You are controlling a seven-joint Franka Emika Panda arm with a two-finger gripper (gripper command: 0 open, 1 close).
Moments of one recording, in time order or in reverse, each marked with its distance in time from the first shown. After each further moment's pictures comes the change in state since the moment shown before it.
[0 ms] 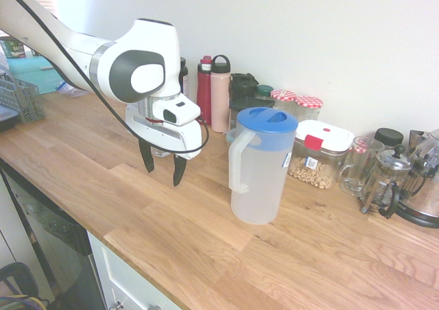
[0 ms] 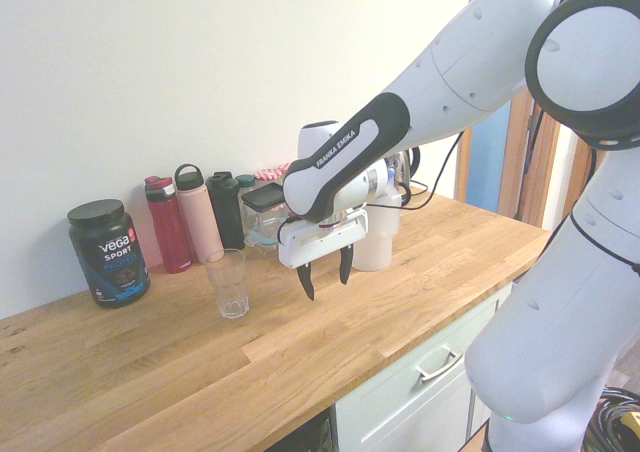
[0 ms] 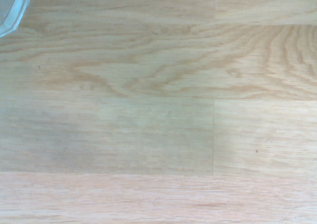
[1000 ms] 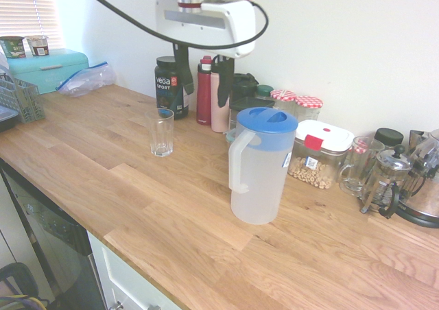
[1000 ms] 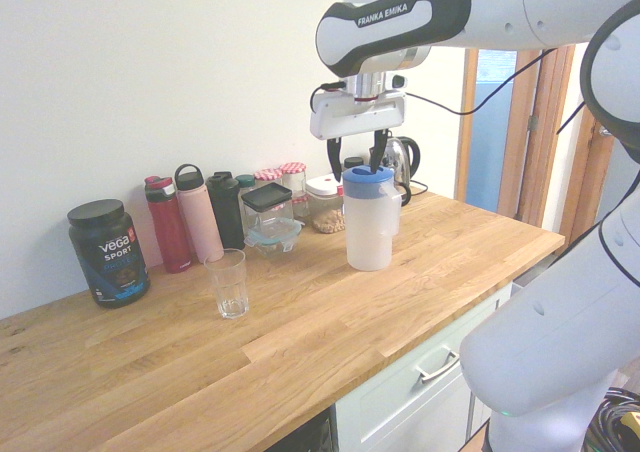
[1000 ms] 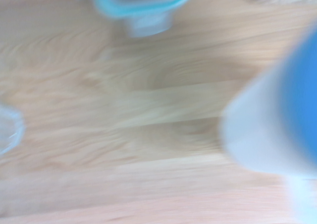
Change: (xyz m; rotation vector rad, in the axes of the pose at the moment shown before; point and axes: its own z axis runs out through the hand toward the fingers) arm 0.087 0.092 -0.227 0.089 0.115 0.190
